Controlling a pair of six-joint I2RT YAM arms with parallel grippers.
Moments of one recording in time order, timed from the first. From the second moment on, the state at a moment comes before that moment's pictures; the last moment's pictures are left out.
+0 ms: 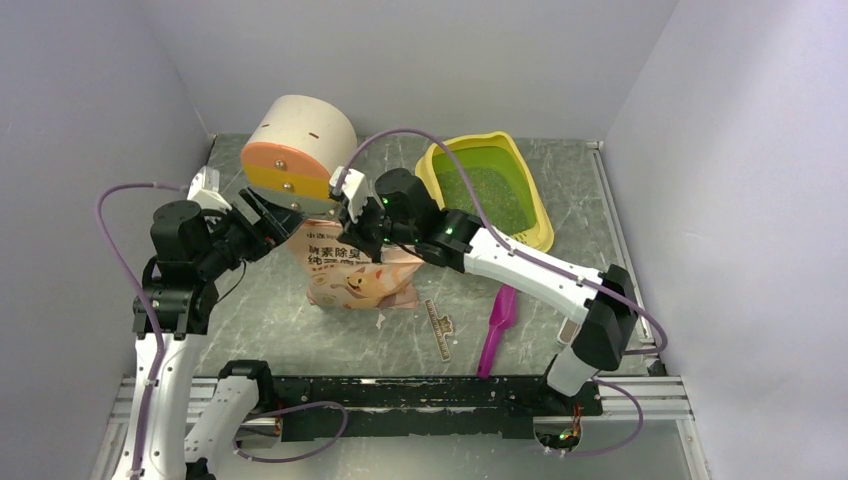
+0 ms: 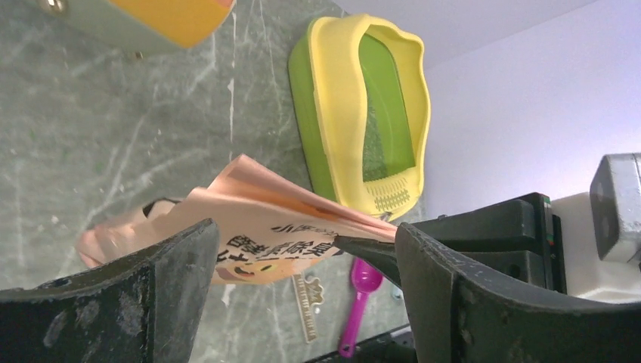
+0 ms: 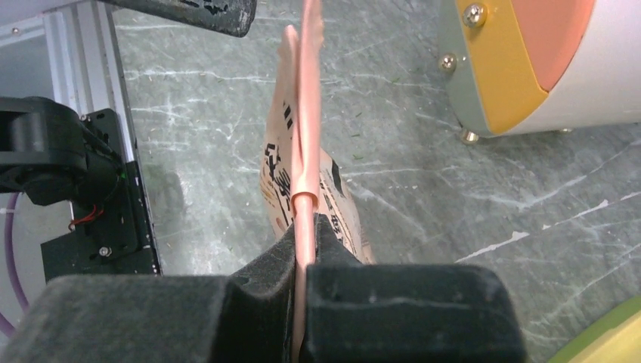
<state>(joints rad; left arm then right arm) -0.02 0.72 1.02 -0.63 0.37 -0.72 1.00 1.64 1.51 -0.29 -0.22 -0.11</state>
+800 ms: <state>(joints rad) -0.02 0.72 0.88 -0.65 0.39 -0.99 1.03 1.55 1.32 -0.09 -0.19 -0.12</state>
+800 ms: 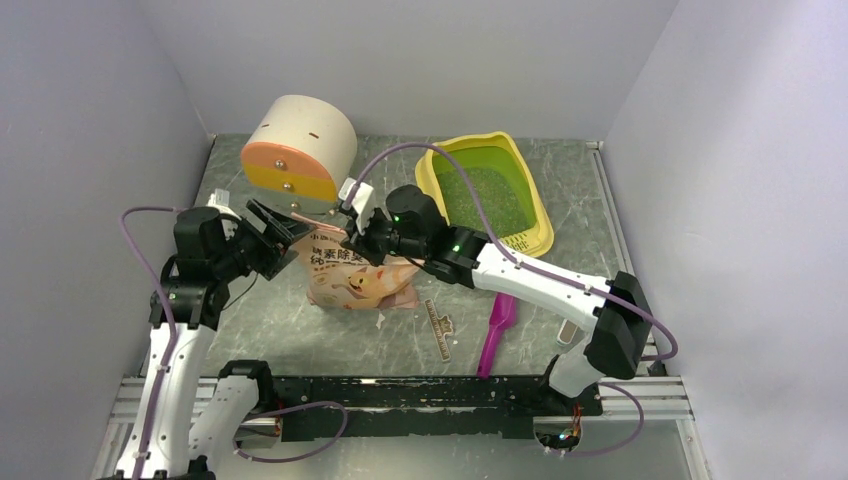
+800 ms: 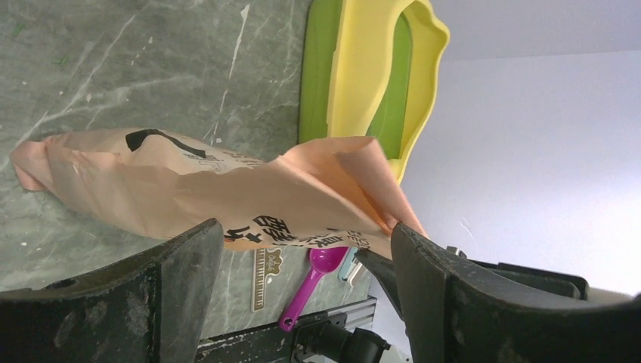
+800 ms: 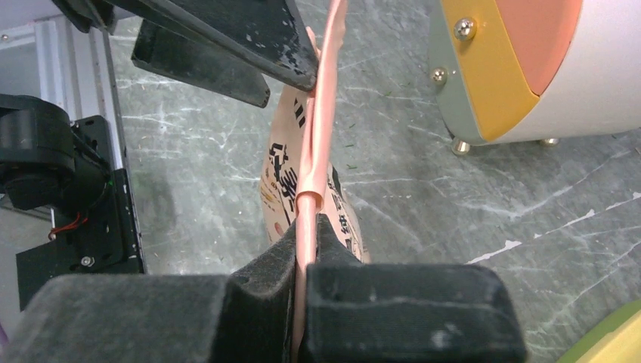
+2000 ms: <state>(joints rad) -0.06 0.74 0.84 -0.52 0.43 -1.11 1.05 1.54 1.29 -0.07 -0.25 -0.17</state>
